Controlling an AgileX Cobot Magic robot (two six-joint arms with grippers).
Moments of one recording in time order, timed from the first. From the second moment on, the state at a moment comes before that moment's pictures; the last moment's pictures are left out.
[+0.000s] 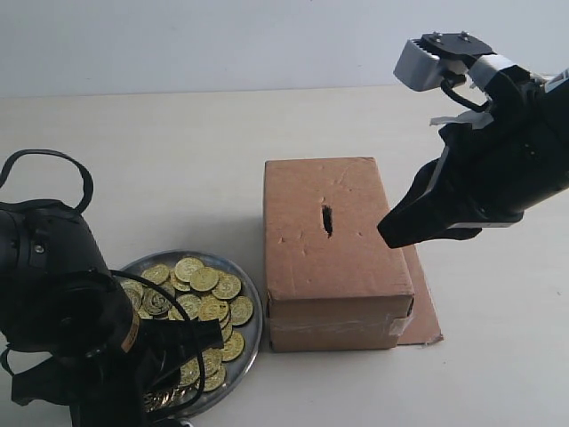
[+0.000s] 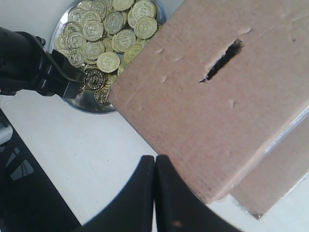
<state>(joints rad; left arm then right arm) -0.92 1.68 -0.68 0.15 0.60 1.85 0.39 1.31 -0.87 0.63 0.94 -0.62</state>
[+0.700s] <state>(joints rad) -0.92 1.68 -0.68 0.16 0.60 1.85 0.39 1.31 -0.87 0.63 0.94 -0.62</state>
